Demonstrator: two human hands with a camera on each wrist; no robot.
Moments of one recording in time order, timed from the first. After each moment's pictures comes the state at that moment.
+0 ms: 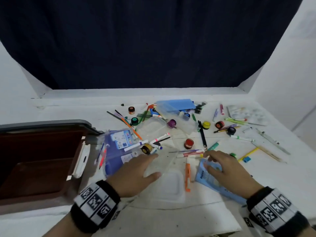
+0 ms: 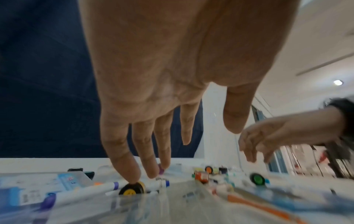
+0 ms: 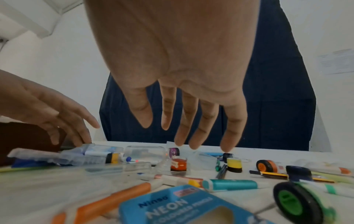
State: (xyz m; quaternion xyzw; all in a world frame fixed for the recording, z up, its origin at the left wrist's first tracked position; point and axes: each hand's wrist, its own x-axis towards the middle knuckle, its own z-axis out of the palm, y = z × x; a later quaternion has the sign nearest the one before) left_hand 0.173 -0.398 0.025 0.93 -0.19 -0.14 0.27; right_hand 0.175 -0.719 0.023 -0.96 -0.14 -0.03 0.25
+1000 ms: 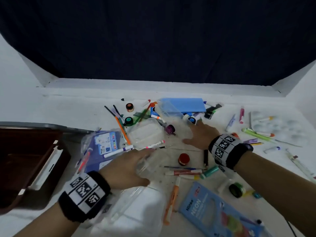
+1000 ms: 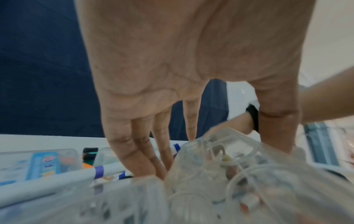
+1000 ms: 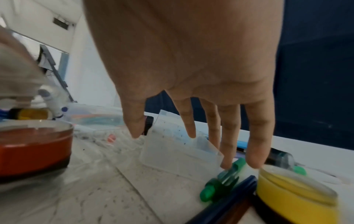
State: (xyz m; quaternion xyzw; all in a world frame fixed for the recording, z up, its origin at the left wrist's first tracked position) left_hand 0.255 -0.445 0.023 0.95 -0.11 -0.17 0.26; right_hand 0.416 -0.708 0.009 -0.98 -0.16 0.14 -0.01
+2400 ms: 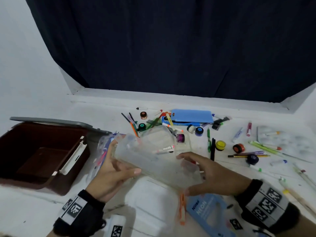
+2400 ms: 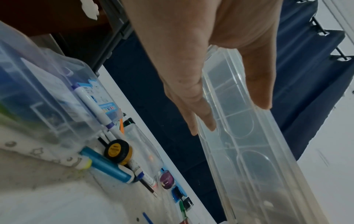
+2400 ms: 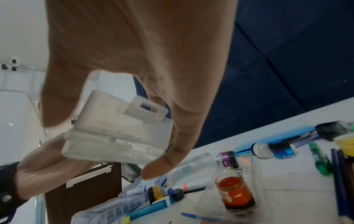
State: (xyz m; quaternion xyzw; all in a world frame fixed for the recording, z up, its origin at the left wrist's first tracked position) left_hand 0.180 -0.451 0.044 0.50 0.04 0.06 0.86; right_hand 0.279 -0.731 0.062 -0.81 -0.33 0.27 0.41
